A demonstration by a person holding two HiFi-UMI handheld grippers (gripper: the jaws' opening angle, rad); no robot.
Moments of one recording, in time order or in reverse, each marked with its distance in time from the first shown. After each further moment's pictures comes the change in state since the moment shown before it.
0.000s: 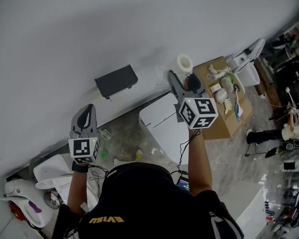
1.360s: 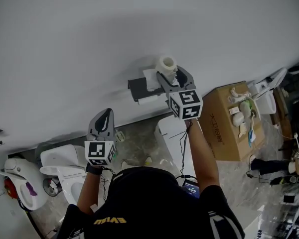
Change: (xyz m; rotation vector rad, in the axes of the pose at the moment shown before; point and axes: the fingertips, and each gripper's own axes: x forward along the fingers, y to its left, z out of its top) left arm -0.049 0.030 0.001 -0.100 -0.035 0.124; right arm 0.101 0.139 -0.006 -0.154 0.039 0.303
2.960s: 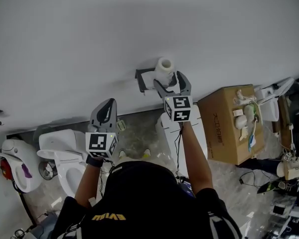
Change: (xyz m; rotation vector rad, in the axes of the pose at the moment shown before) left arm -0.009 0.001 -0.001 -0.039 -0.017 0.067; right arm 0.016 0.031 -0.086 0.019 0.080 -0.002
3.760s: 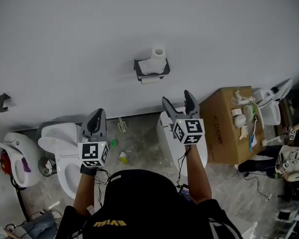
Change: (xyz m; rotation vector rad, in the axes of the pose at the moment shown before) left arm -0.136 -0.024 0.005 0.083 -0.015 0.129; right arm -0.179 0.027 -0.006 0.128 -0.144 0.018
